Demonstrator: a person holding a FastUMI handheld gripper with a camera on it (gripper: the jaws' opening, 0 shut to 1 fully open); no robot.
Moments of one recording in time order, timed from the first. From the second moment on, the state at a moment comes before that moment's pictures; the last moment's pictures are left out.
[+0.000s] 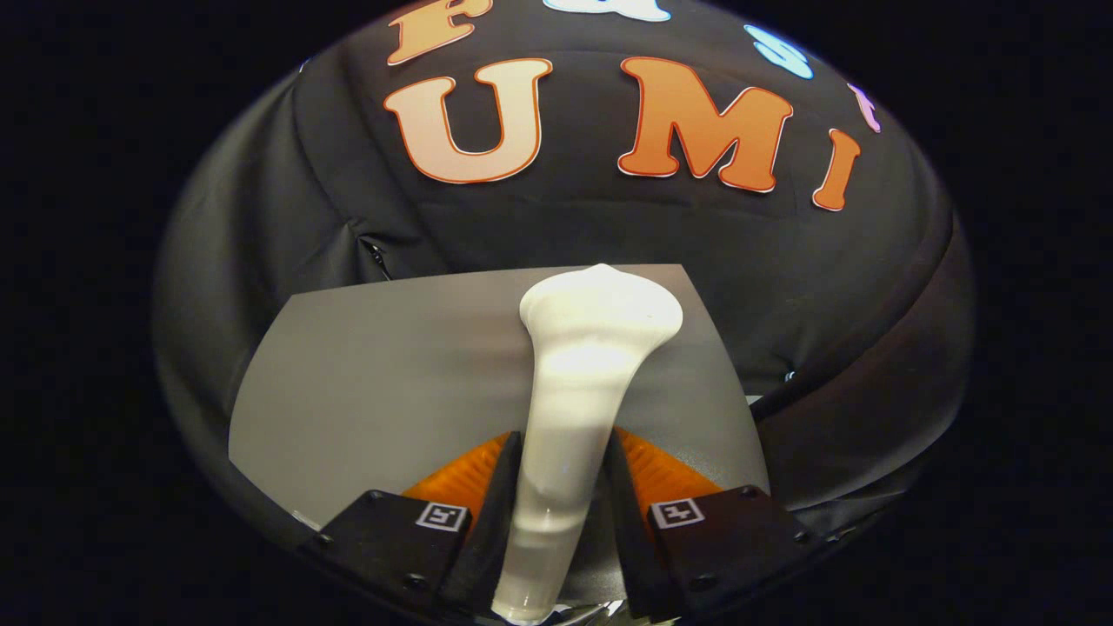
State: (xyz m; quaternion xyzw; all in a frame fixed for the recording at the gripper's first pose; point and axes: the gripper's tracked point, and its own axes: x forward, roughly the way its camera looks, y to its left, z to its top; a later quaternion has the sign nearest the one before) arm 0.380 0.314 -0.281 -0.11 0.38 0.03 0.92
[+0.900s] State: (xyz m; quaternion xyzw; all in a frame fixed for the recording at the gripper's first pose) arm 0.253 0.291 -0.173 -0.07 0.27 0.14 0.95
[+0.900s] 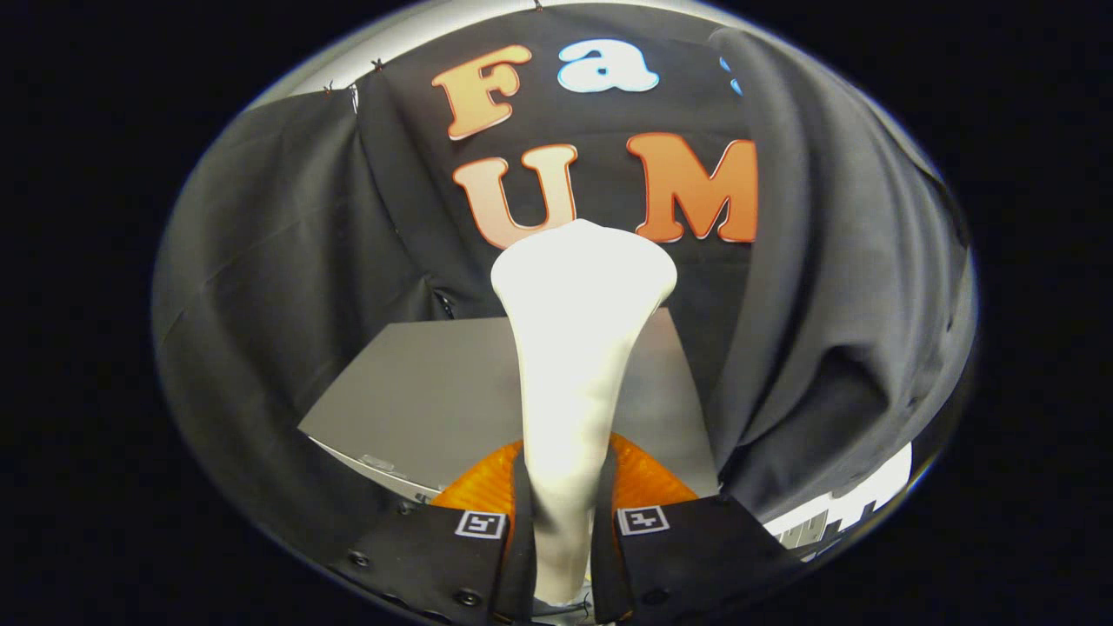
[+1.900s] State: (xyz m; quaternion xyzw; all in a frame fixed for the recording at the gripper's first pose) arm 0.186 0.081 -0.021 -0.07 0.14 0.06 0.99
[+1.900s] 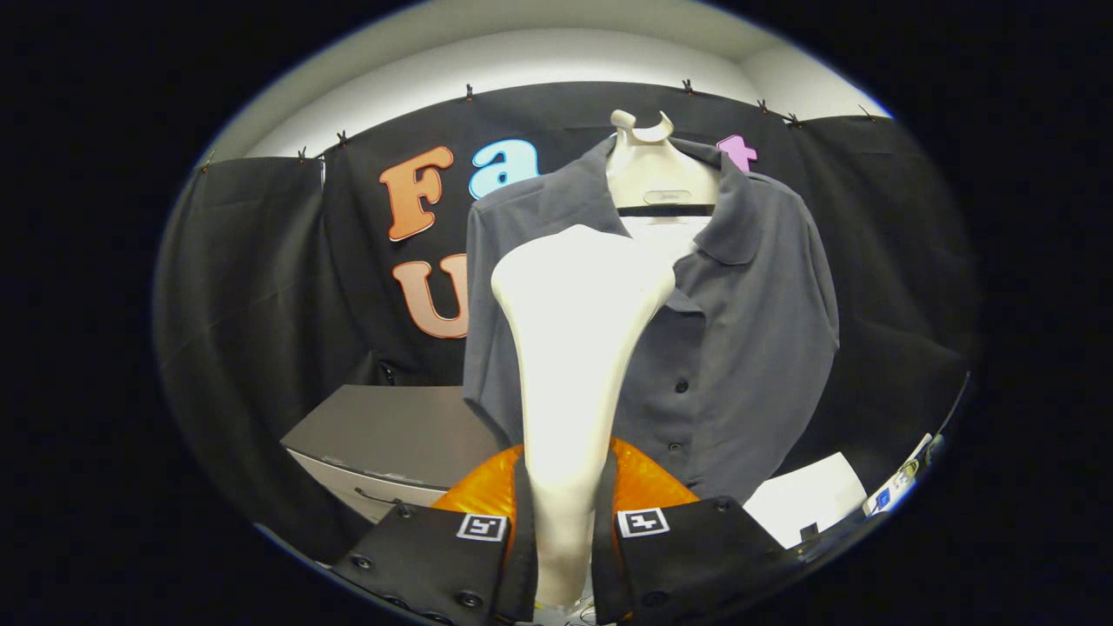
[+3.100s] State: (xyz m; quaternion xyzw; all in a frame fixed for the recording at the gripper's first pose) arm 0.255 0.009 -0.143 -0.10 0.22 0.07 0.97
